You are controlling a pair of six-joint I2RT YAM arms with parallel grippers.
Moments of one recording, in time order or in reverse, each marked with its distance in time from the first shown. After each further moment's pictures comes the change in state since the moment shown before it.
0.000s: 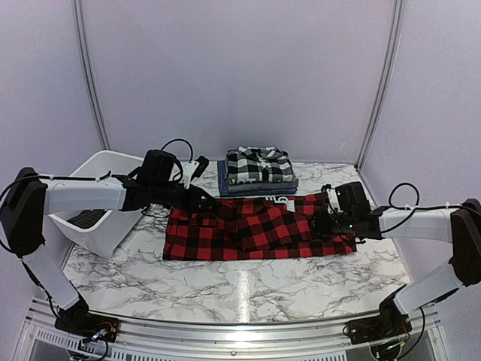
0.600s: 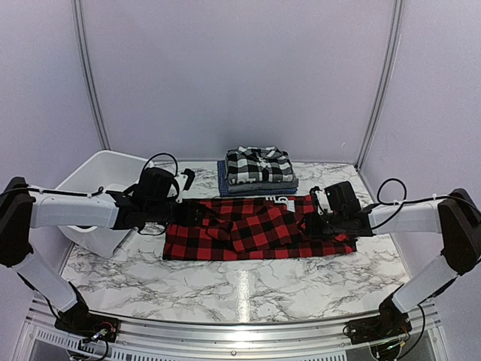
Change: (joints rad) left arm -0.073 -0.121 -0.191 0.017 -0.383 -0.153; right arm 0.049 0.106 0.049 0.018 -0.065 0.004
